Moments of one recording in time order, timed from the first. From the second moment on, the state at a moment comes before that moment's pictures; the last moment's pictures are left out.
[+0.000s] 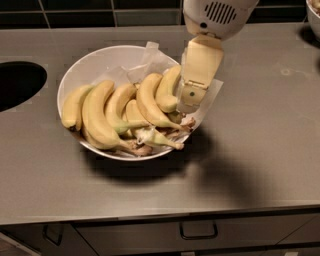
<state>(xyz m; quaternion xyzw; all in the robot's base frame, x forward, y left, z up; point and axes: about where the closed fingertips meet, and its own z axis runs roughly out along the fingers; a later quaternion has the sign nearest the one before) 0.465 -0.063 1.025 -0.63 0.76 -0.01 0.17</state>
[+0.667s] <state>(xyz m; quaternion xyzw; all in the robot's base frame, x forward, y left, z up) 0.466 -0.062 1.018 -0.61 0.78 -0.01 0.15</state>
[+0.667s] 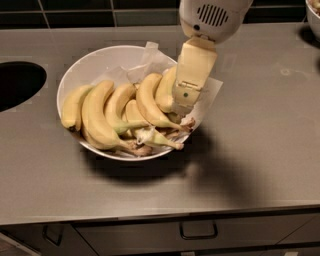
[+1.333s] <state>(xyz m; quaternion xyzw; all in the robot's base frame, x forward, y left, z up) 0.481 -0.052 1.004 -0.51 0.85 -0.01 0.14</state>
